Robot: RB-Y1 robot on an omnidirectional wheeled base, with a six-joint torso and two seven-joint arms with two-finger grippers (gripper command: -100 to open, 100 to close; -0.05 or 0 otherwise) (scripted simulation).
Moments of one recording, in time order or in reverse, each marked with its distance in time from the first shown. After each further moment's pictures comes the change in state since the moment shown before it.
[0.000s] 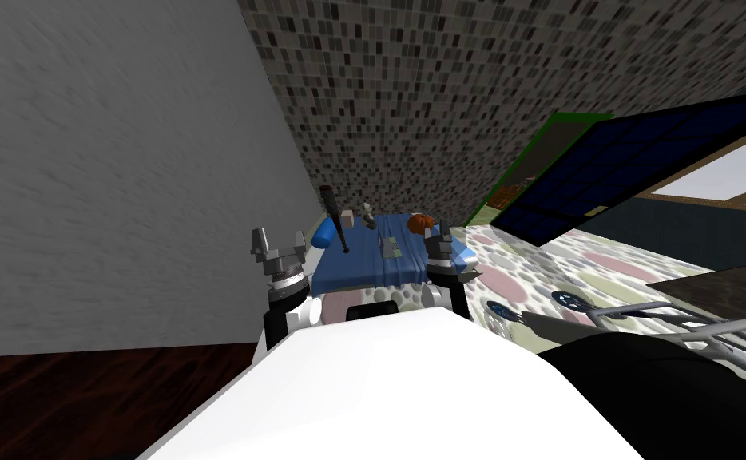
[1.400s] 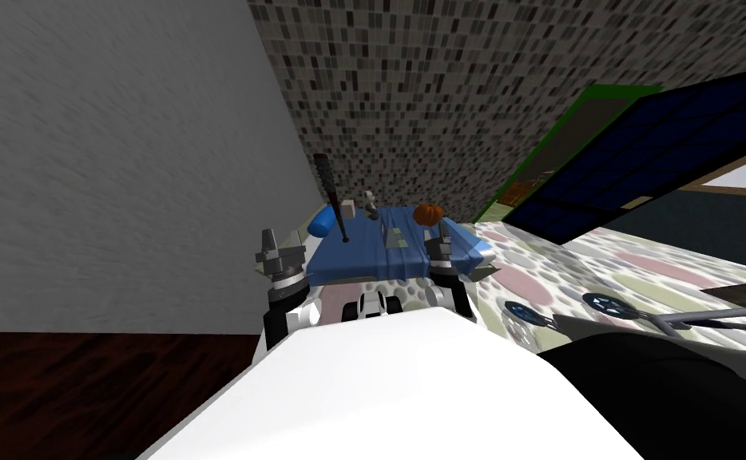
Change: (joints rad) left arm 0.000 0.000 0.000 0.000 0.000 0.000 0.000; right arm -0.005 -0.078 -0.027 0.059 -0.035 -0.016 -0.067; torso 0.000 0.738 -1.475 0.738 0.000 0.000
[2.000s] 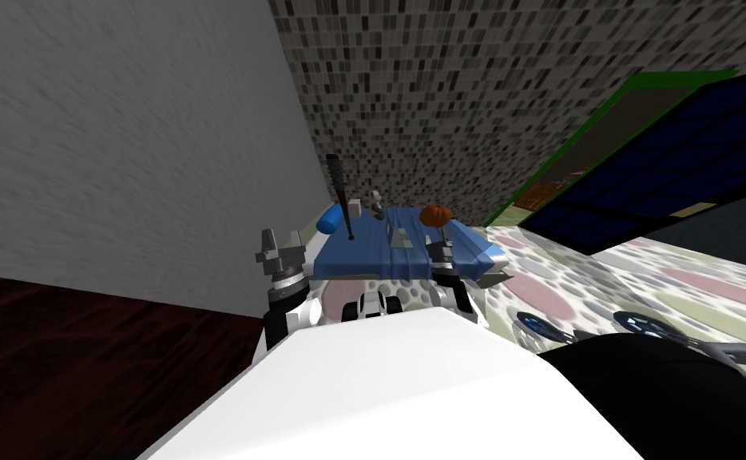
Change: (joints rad) left arm 0.000 0.000 0.000 0.000 0.000 0.000 0.000; right arm -0.032 -0.073 -0.059 0.156 -0.082 -0.045 -0.164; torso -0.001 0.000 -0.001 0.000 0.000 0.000
